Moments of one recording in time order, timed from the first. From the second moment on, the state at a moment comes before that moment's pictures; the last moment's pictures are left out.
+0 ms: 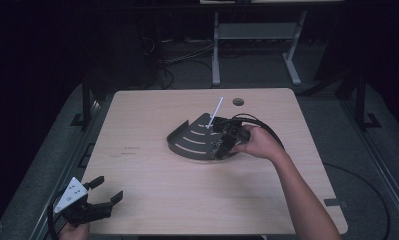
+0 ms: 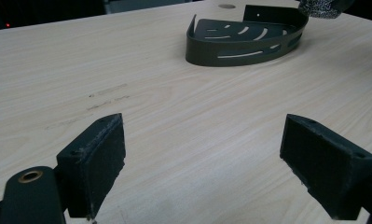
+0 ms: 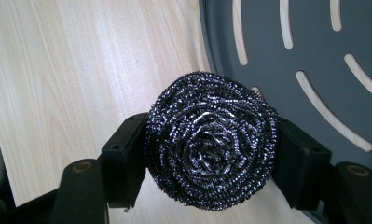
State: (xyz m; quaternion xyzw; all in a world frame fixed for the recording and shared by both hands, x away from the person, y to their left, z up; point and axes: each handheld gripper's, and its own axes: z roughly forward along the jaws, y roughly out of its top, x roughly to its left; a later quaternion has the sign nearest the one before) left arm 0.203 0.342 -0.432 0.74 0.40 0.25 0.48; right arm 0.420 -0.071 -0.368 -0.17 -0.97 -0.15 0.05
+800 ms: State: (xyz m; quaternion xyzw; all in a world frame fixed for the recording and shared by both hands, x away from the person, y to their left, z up) left arm 0.202 0.343 -0.431 0.74 0.40 0.25 0.48; right arm 0.445 -0.057 -0.364 -0.17 -0.97 -0.15 0.05
